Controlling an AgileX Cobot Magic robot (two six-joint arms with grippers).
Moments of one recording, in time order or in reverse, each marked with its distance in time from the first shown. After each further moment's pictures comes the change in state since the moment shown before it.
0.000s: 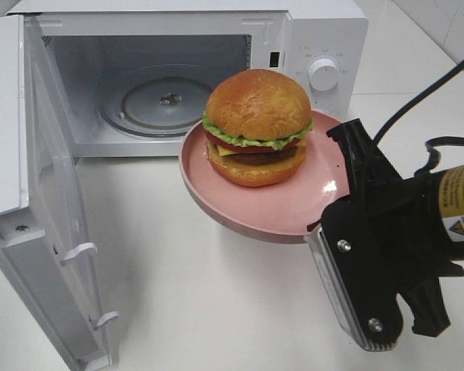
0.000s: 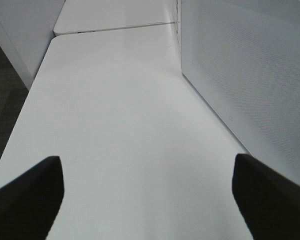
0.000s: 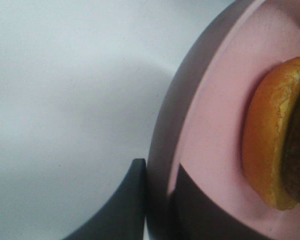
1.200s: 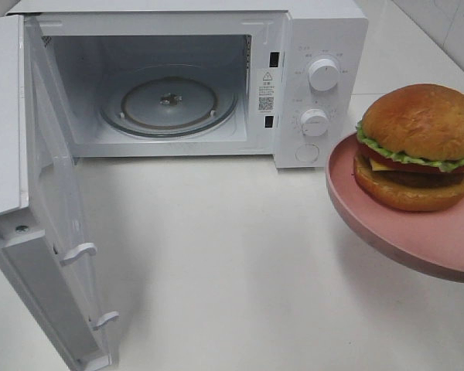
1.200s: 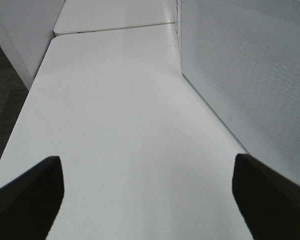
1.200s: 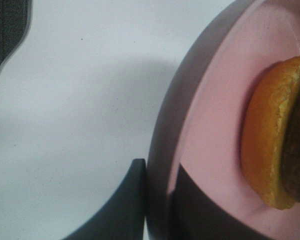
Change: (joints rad) left arm 0.000 0.000 0.000 0.000 0.000 0.000; right arm 0.000 -0.490 0.113 -0.051 0.536 0.184
